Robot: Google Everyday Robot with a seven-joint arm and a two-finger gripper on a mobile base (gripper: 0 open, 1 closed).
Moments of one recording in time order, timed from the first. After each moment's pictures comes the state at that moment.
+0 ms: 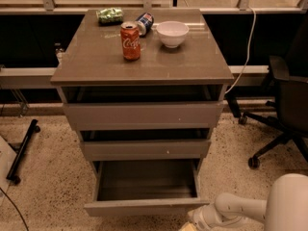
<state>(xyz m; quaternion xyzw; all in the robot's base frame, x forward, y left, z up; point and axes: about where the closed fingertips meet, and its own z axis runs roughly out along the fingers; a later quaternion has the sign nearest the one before) 0.415 -0.152 0.198 -0.36 0.87 0.29 0.14</state>
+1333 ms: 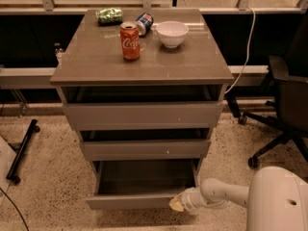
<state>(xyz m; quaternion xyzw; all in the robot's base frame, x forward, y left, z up) 0.511 -0.112 0.193 -0.41 0.85 0.26 0.21</state>
